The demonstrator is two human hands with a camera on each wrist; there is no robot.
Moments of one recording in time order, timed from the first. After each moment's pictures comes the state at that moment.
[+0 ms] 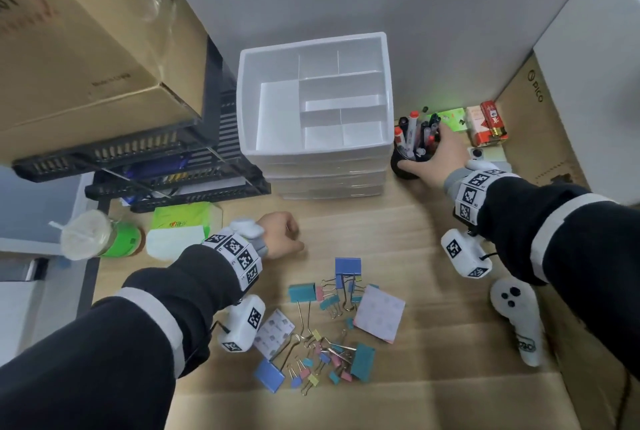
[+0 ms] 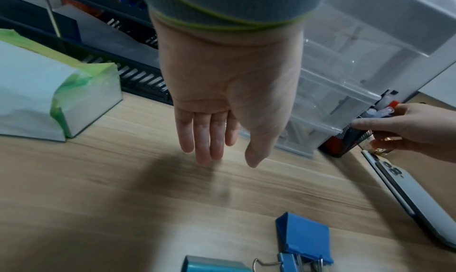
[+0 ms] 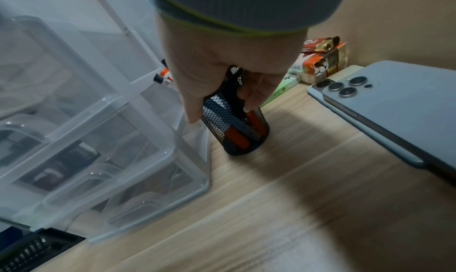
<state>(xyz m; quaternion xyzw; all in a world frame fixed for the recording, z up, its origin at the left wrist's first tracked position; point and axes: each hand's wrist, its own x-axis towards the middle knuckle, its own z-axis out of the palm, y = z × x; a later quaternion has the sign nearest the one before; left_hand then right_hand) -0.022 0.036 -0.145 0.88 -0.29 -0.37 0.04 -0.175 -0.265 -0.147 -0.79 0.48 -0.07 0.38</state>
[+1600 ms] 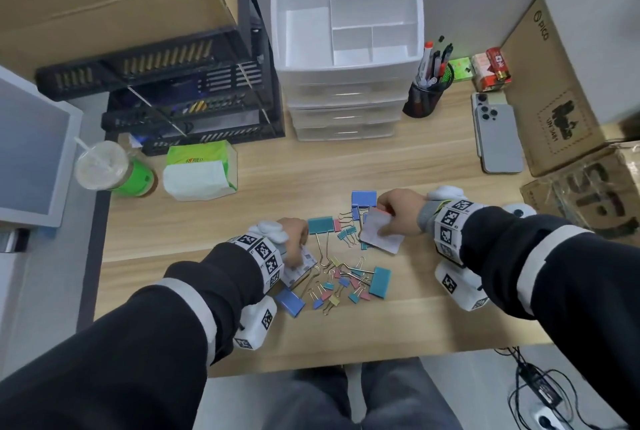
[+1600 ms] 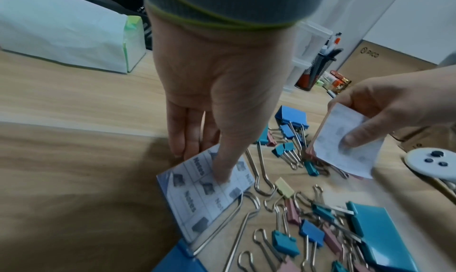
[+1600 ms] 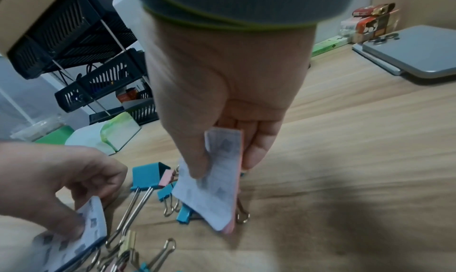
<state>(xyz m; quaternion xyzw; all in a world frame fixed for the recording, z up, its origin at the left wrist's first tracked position) -0.098 0.131 -0.166 0.81 -0.37 -0.45 -0.11 -0.242 -0.071 -0.160 -0.86 0.27 0.31 0.28</state>
